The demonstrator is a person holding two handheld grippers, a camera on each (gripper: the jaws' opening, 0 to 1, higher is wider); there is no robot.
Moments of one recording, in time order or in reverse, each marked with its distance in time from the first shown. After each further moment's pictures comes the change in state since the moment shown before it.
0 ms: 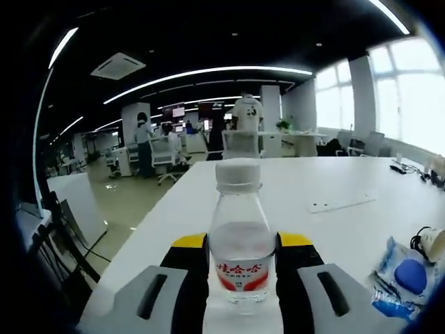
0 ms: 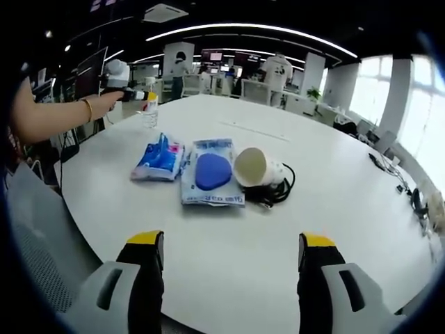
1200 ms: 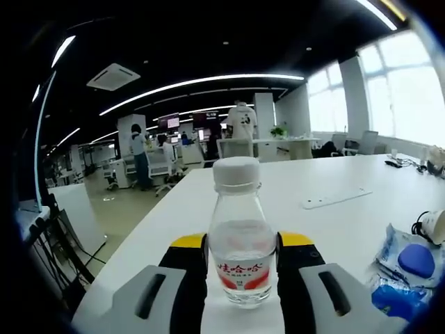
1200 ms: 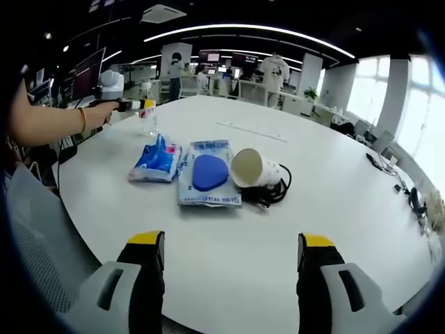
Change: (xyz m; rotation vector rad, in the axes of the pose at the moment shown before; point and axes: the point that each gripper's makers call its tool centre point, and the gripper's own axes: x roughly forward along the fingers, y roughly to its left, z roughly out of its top) left arm -0.022 -0.017 -0.009 0.052 -0.078 -0.015; right arm -0.002 -0.003 0.001 0.008 -0.008 -0.017
